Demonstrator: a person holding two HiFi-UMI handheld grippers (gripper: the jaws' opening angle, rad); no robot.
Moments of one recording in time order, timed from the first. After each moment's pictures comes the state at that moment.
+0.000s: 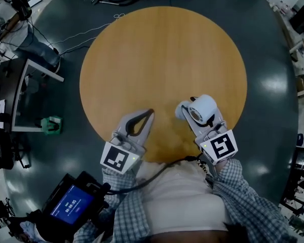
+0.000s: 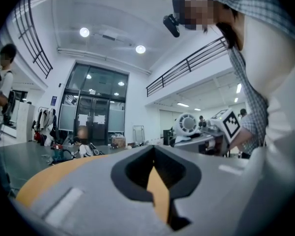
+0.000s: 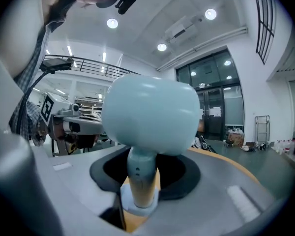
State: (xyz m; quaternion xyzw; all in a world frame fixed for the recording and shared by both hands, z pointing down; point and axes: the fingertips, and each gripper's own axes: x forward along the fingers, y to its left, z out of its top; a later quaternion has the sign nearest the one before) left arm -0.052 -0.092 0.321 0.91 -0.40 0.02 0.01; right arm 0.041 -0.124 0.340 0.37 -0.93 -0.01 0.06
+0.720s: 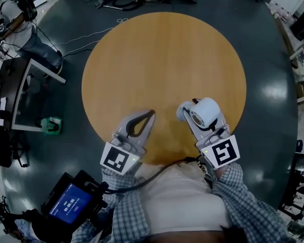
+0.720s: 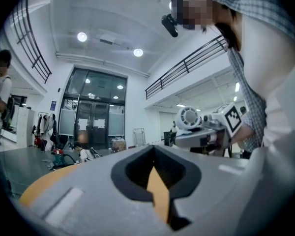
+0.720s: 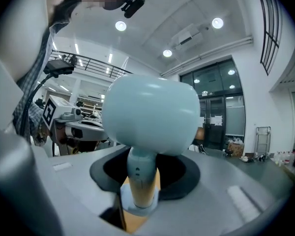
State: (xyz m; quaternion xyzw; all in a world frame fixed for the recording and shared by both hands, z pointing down) left arm -0.046 -0.094 0.310 0.91 -0.41 0.01 -0.01; right arm 0.044 -0.121 0.307 0.37 -0.93 -0.05 0.06
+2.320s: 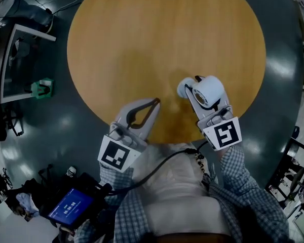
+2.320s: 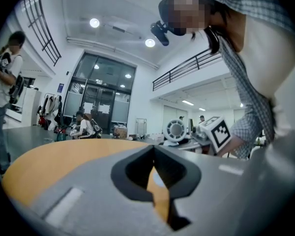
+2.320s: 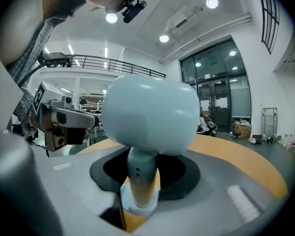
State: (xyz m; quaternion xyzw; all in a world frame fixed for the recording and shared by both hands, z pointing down) left arm -0.054 -0.074 0.371 0.91 -0.41 0.04 0.08; right arm 0.019 -0.135 0.400 0.34 -0.93 0.03 0.11
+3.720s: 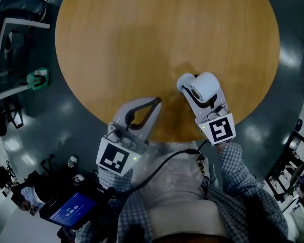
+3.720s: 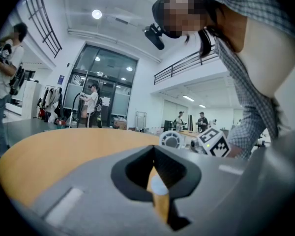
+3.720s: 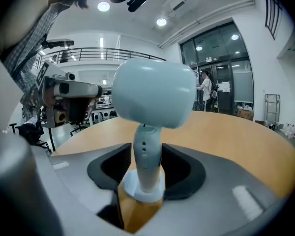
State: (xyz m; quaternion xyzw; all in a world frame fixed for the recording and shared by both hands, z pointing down) left arm -0.050 -0.070 0.410 0.91 -0.40 0.06 0.11; right arm 0.017 -0.114 0.499 0.32 -0.93 0.09 0.16
